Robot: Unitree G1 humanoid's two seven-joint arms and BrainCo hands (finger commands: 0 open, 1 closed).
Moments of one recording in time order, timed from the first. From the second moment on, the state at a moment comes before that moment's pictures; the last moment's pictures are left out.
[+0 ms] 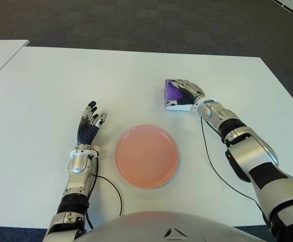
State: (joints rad) left arm 0.02 0.09 0.14 0.45 -0.03 -0.51 0.00; right arm -0.94 -0.37 0.55 1.27 -0.74 -0.44 -0.23
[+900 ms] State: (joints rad) left arm 0.03 0.09 0.14 0.44 0.00 -0.52 0.03; right arm -0.95 -0.37 0.54 1.29 -0.74 -0.43 -0.23
